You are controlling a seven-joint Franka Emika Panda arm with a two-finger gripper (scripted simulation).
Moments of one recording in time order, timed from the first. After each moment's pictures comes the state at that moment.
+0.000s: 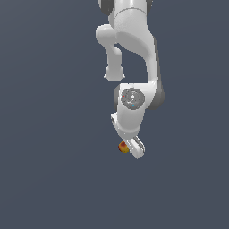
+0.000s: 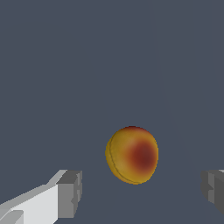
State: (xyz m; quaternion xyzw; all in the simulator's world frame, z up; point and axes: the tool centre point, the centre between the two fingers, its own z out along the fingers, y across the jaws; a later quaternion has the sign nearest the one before) arm 0.063 0.052 0.095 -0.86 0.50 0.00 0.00
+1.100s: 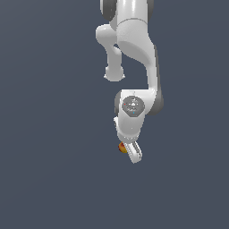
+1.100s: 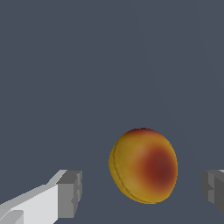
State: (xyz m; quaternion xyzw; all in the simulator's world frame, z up) arm 0.067 0.055 0.068 -0.83 0.56 0.00 0.00
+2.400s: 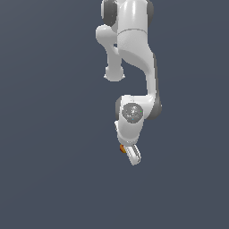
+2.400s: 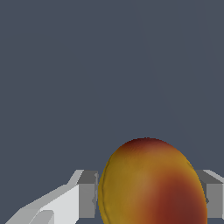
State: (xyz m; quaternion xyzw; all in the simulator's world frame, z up) arm 0.066 0.057 0.038 -0.83 0.56 0.00 0.00
